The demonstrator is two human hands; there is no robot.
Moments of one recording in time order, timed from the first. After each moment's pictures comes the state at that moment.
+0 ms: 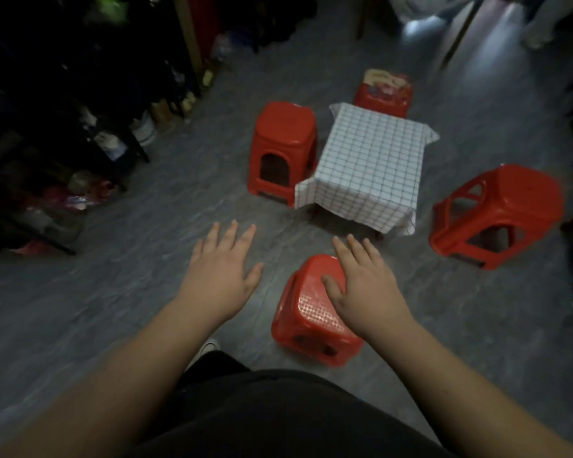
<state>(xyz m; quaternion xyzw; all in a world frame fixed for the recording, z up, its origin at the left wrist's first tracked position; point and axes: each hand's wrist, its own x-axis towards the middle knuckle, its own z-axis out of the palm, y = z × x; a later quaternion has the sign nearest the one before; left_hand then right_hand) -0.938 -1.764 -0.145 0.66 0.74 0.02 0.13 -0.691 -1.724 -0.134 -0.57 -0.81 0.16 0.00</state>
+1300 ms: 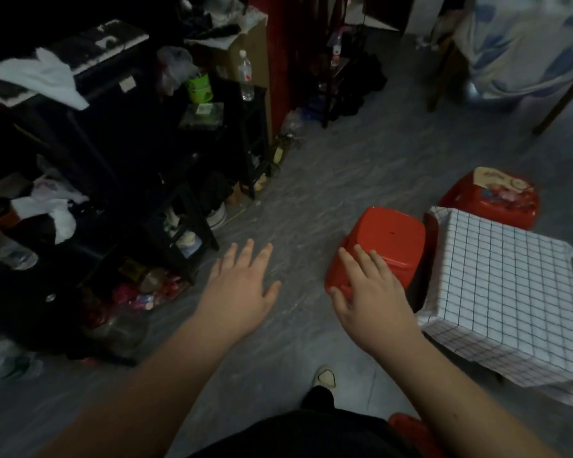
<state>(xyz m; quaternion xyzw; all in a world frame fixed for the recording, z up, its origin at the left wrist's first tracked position) -1.395 -1.417 -0.092 0.61 0.78 0.01 0.15 -1.173 -1.360 -0.108 -0.53 -0.83 0.15 0.07</state>
